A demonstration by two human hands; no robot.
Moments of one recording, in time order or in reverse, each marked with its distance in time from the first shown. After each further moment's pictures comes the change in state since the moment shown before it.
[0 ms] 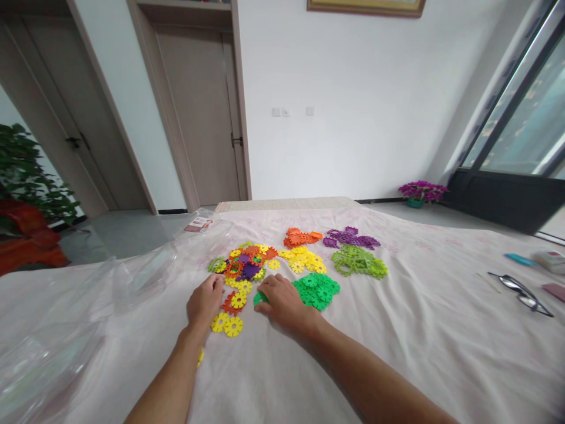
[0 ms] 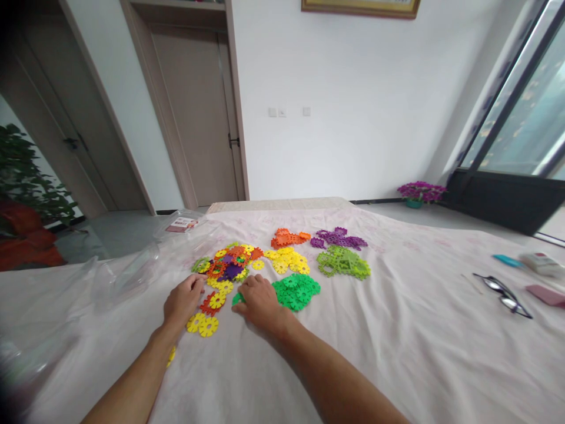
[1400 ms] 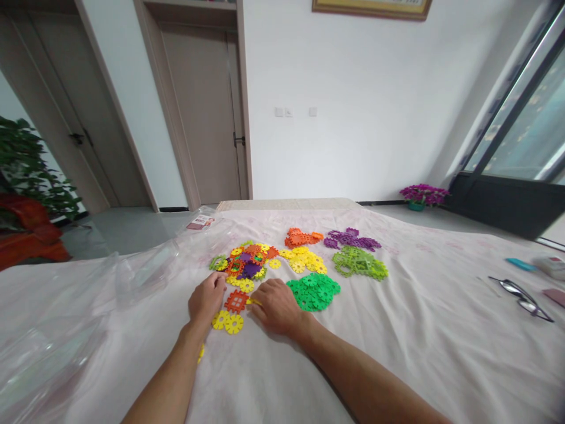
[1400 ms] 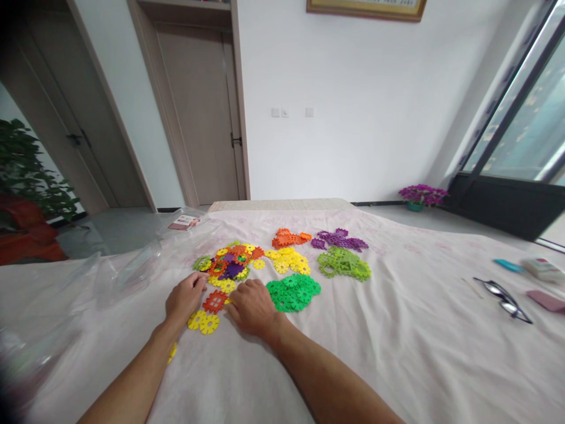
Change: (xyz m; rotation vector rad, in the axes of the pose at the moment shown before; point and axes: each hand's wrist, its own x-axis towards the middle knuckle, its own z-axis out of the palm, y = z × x) left_hand 0.000 -0.002 0.000 -0.026 -0.026 0.020; right_hand -0.005 -0.021 -0.001 -0.089 0.005 -0.159
